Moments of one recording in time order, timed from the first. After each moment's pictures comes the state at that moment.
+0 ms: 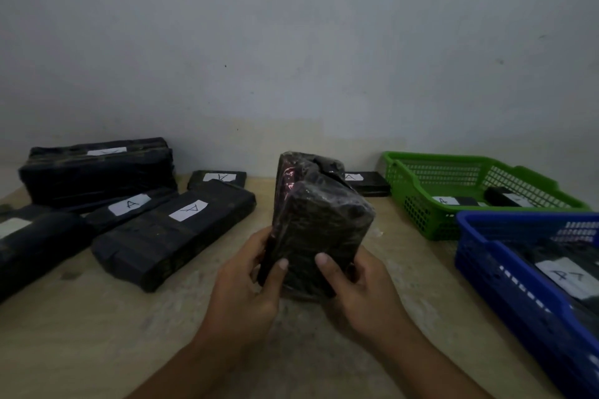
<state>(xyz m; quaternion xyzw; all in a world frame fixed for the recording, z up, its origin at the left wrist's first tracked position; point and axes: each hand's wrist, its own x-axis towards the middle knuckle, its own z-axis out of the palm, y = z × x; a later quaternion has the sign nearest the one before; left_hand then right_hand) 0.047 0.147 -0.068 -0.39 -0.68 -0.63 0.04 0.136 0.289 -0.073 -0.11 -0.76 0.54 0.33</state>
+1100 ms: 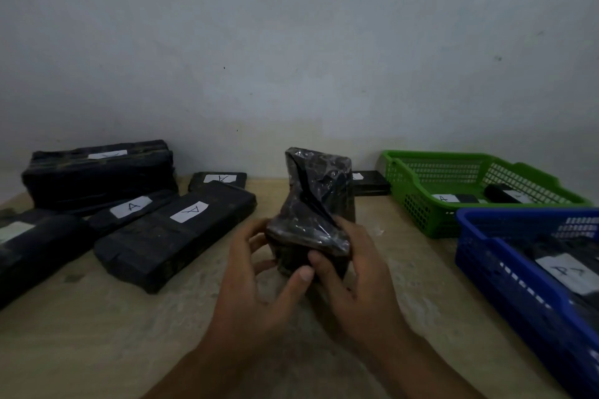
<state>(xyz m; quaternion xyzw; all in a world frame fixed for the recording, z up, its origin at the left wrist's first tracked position) 0.054 0.145 -0.072 -0.40 -0.65 -0.65 0.04 0.140 0.280 -0.066 -0.04 -0.84 0.36 0.42</state>
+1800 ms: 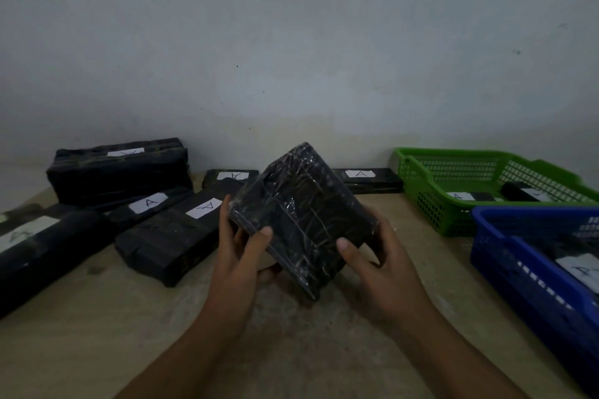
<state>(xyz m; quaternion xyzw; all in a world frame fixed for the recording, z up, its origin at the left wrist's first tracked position) 0.023 0.140 -0.068 -0.25 -0.49 -0.82 -0.16 0.137 0.305 -0.071 -0.12 -0.73 0.59 0.32</state>
